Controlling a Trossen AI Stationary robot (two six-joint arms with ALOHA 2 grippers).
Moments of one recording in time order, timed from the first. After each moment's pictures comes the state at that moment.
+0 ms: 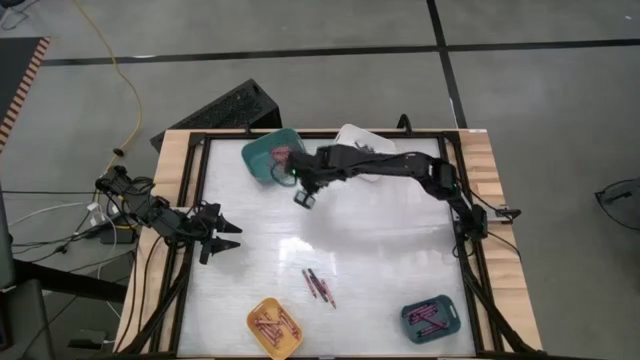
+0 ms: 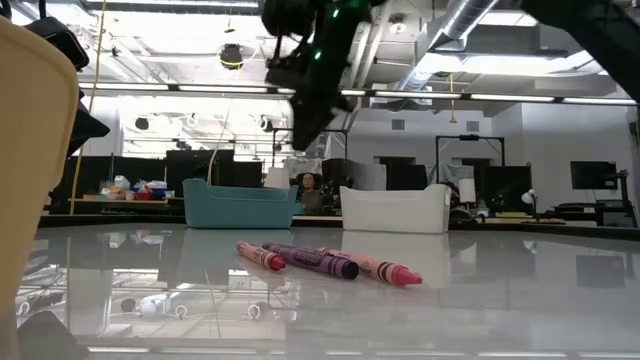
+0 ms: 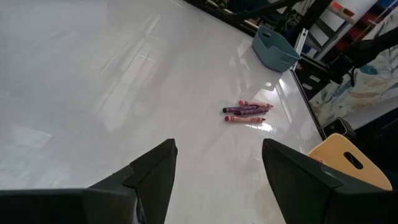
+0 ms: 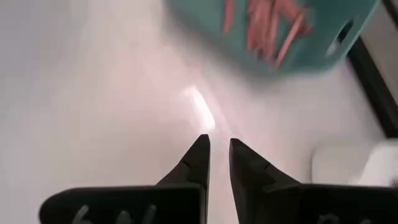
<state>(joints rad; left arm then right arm) -0.60 0.02 0.14 -0.41 -0.48 -0.63 -0.17 2.13 2.07 -0.99 0.23 0.24</state>
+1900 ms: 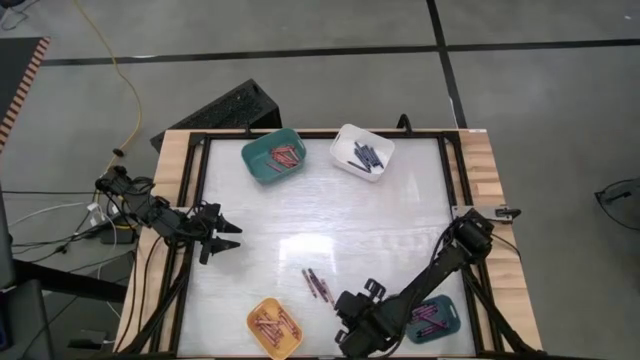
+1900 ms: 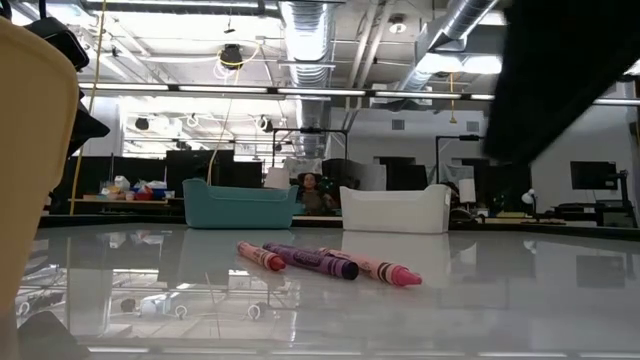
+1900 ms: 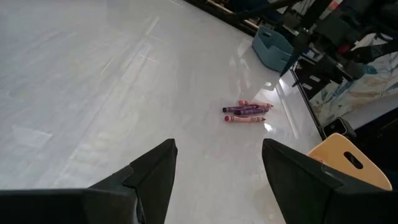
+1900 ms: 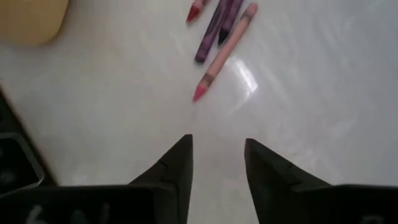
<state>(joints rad) -0.60 0.02 0.14 -0.41 -0.48 -0.63 0.71 2.12 1.78 -1.03 0.43 1.25</state>
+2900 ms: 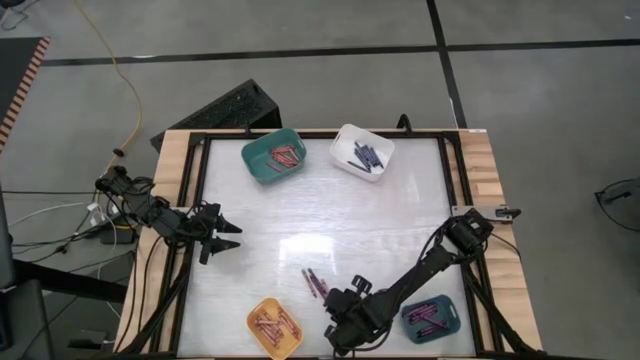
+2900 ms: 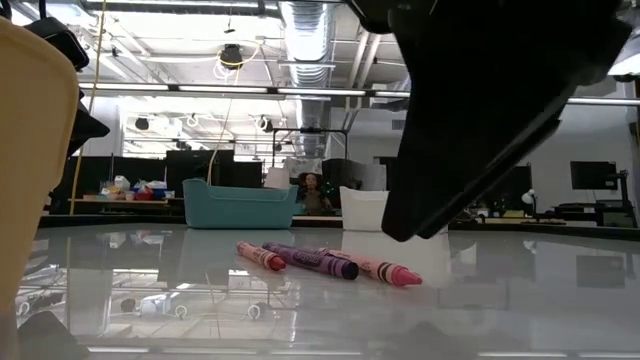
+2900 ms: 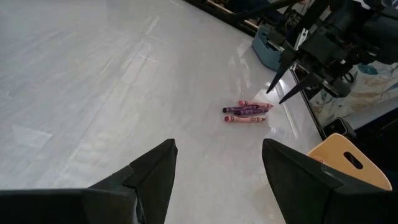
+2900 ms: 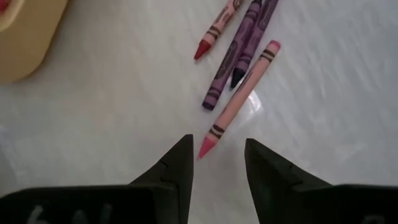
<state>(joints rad) -0.60 0.02 0.14 -0.41 -0.48 -0.63 0.65 2.16 1.71 -0.82 0.47 1.12</state>
